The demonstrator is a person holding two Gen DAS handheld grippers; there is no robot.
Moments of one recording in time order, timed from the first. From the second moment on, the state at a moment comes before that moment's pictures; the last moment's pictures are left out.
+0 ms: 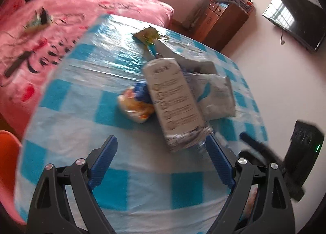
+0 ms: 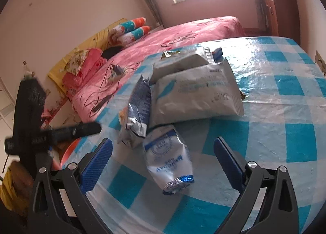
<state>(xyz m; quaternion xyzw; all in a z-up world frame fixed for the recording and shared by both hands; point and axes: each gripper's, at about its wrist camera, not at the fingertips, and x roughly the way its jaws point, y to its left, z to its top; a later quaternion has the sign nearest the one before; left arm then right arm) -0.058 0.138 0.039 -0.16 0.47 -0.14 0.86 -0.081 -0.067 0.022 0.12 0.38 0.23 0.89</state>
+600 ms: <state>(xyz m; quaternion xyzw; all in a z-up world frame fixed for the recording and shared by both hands) -0.010 0.109 0.021 -0.19 0.49 -0.12 0.84 -0.077 -0.058 0.018 0.12 0.39 0.27 0.87</state>
